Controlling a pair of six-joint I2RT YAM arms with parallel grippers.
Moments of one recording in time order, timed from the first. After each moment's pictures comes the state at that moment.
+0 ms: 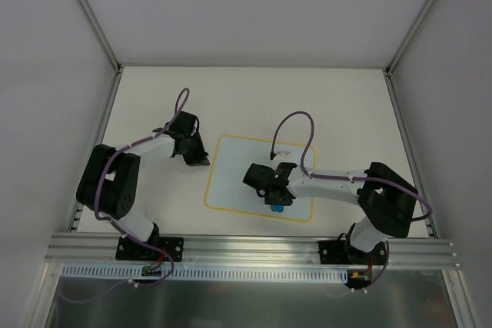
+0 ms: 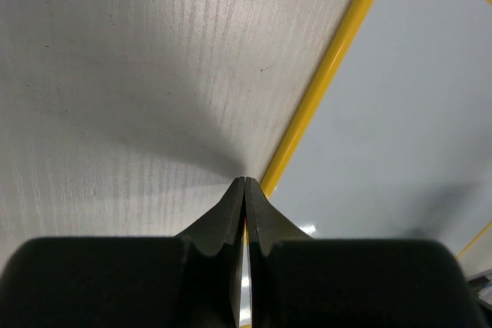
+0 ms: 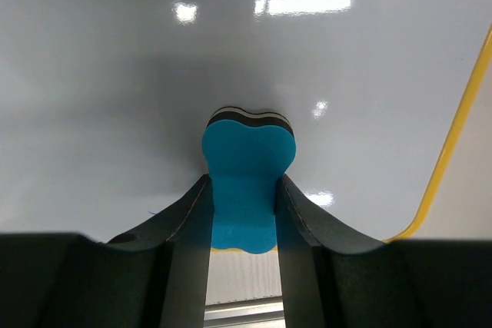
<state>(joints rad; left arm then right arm) -0.32 1.61 0.84 -0.35 0.18 -0.68 1.12 1.61 0.94 -0.80 0.44 1.12</state>
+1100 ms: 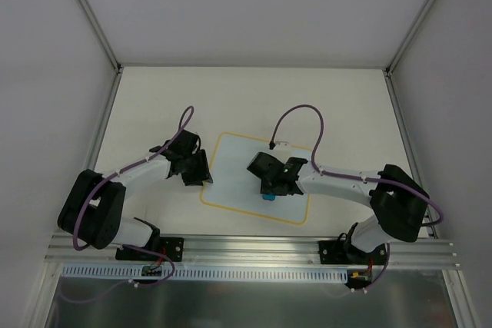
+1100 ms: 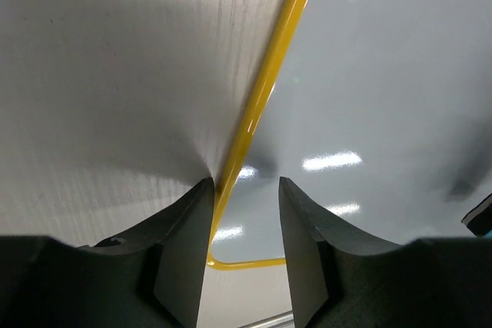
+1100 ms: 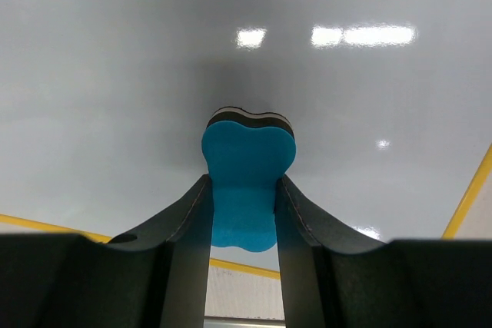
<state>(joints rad) -0.42 1.38 0.65 -0.40 0.14 -0.65 1.06 1.54 0.93 -0.62 0.40 1.02</state>
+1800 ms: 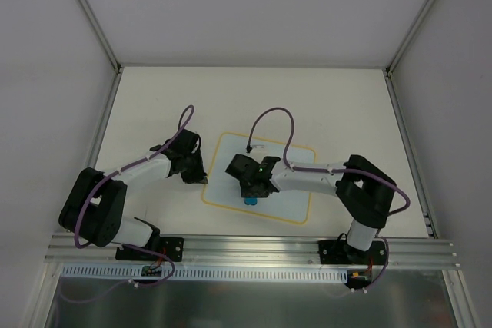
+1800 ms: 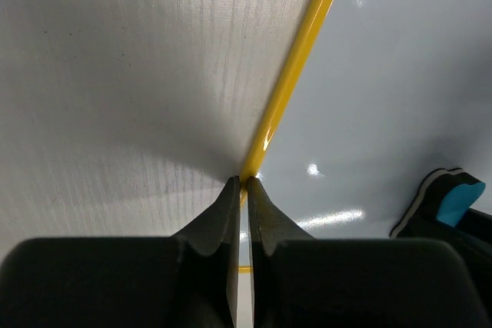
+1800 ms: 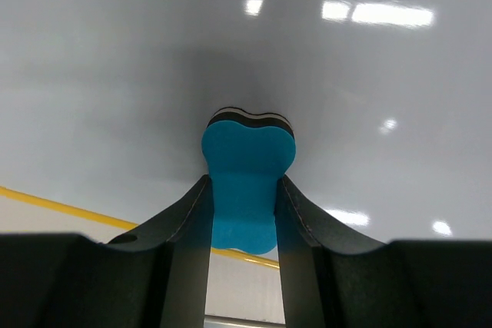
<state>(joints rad) -0.43 1.40 0.66 -0.40 0.12 -0.65 1.12 1.74 1.08 -0.61 0.32 1.03</state>
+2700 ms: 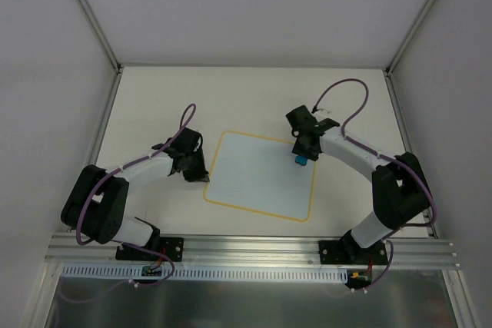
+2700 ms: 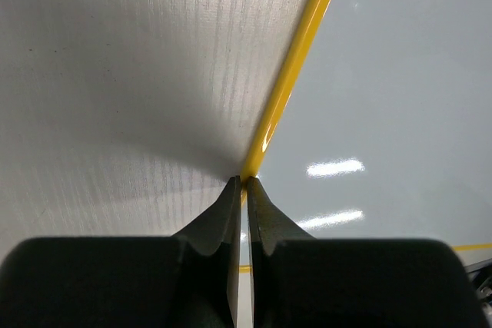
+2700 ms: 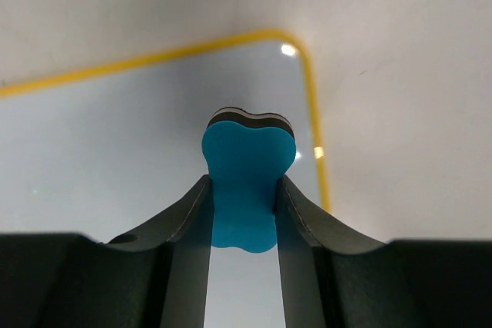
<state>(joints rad) -0.43 1.42 0.68 -0.39 0.12 -0.65 0.59 1.61 1.07 -0.70 0.41 0.88</state>
